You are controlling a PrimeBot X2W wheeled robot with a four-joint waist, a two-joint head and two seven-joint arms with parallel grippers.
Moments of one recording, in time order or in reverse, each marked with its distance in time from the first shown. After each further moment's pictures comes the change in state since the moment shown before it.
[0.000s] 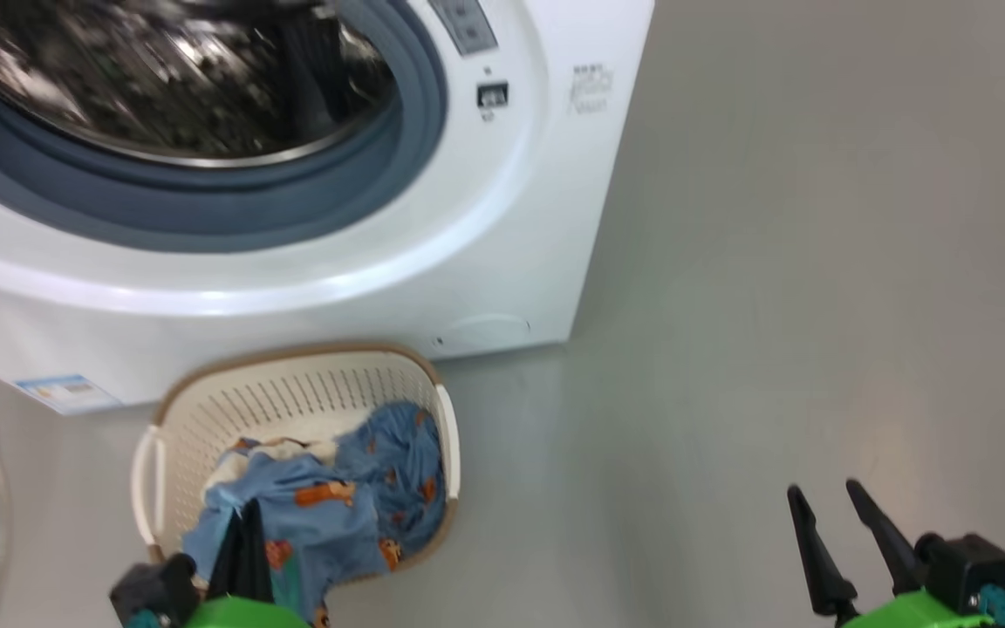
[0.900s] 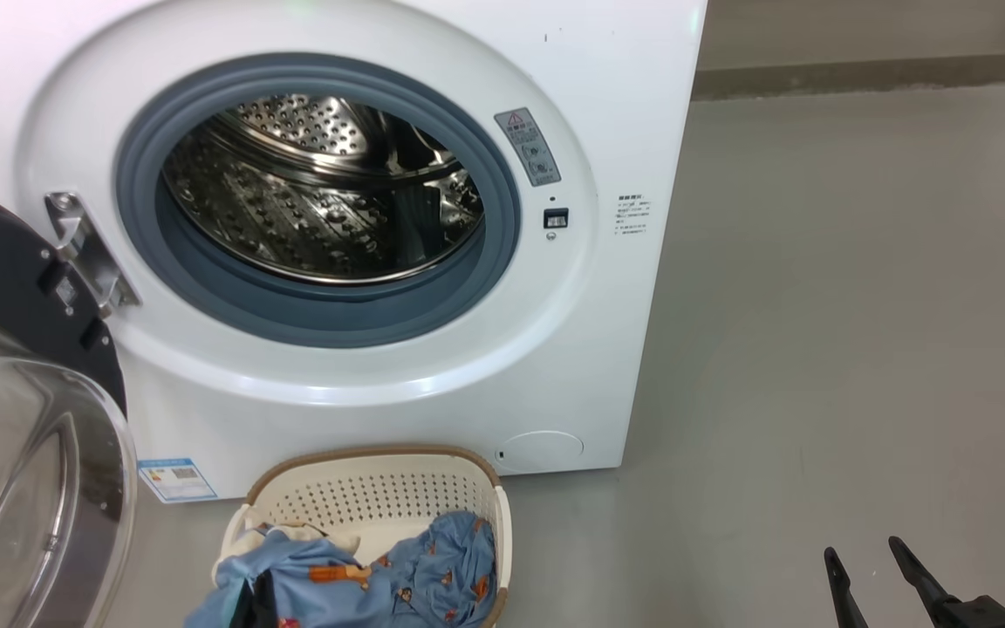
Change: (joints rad) left arm 0.245 0.008 -0.035 -0.260 0.088 0.048 0.000; right arm 0.148 0.039 -0.122 -0.077 -0.257 0.000 0.000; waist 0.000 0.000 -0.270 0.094
